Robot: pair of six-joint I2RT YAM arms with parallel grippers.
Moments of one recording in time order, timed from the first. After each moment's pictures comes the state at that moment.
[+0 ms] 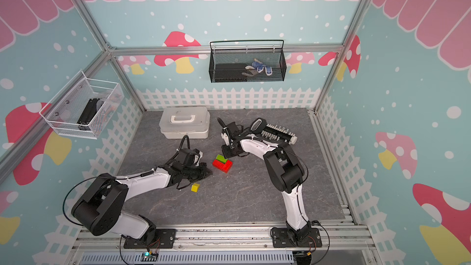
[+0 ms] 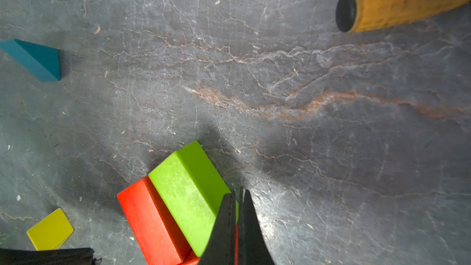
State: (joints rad) left arm -0.50 1.50 0.65 -0.03 0.36 -0.78; right arm 0.61 2.06 1.51 -0.55 -0.19 0.20
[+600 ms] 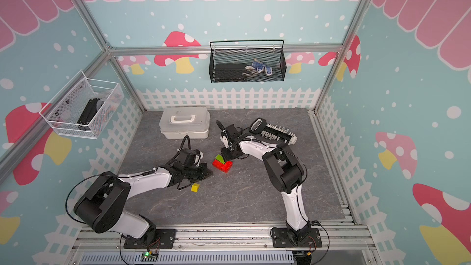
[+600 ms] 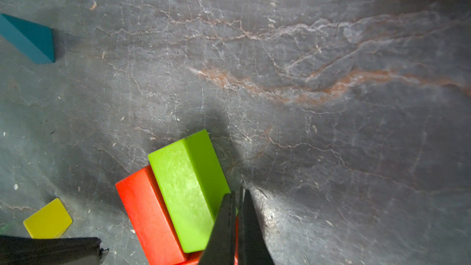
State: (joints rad) left arm -0.50 1.52 0.65 -0.02 0.37 -0.78; right arm 0.63 2.06 1.48 -0.55 -0.20 0.20
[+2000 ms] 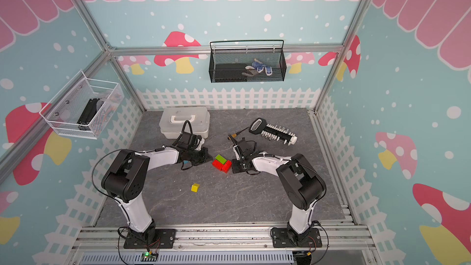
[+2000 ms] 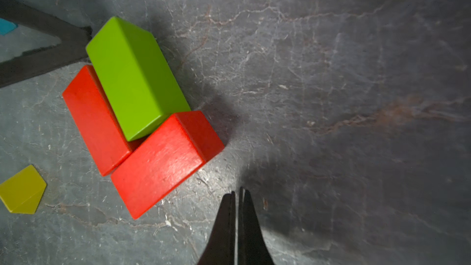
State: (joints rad) left arm -0.34 1.85 1.00 -0.14 0.46 -0.60; right arm 0.63 1.79 1.01 -0.29 -0.14 0.39
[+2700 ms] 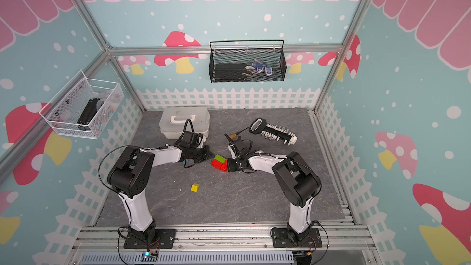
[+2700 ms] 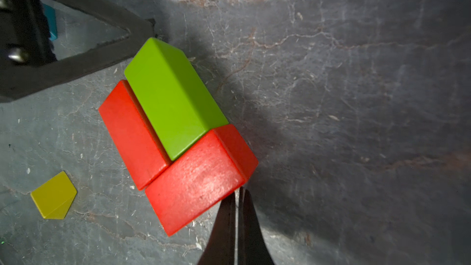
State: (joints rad) left arm -0.34 1.91 1.04 -0.06 0.46 -0.62; right arm 0.66 1.83 1.06 -0.25 -0.18 0.40
